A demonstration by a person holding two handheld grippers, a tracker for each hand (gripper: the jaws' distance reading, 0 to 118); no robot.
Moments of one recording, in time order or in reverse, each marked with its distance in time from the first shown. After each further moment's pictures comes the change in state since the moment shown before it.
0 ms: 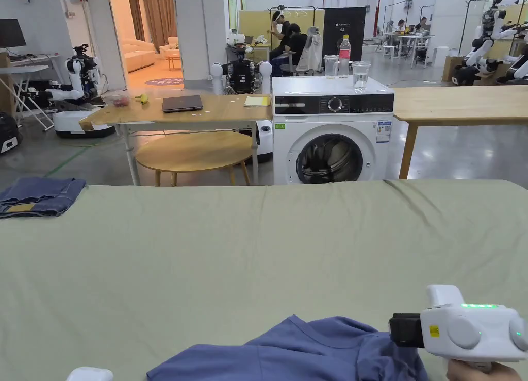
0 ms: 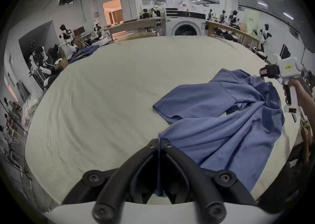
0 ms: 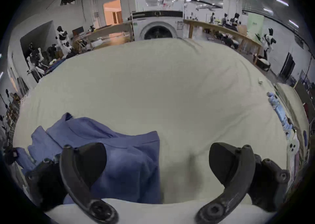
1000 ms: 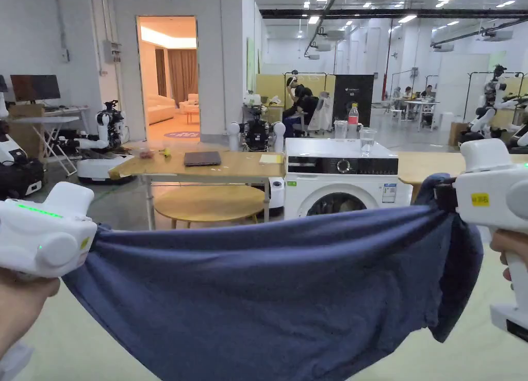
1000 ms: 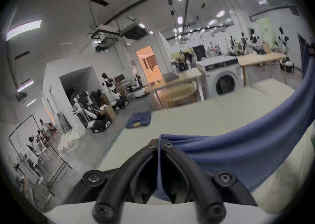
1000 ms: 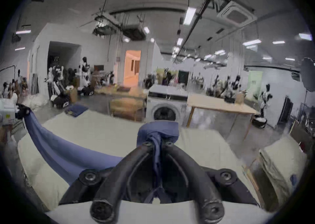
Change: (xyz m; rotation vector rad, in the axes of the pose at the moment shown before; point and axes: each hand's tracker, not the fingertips) left arm -0.091 0.208 0.152 0.444 0.422 -0.072; right arm -0.028 0.160 0.331 0.594 0.031 0.183
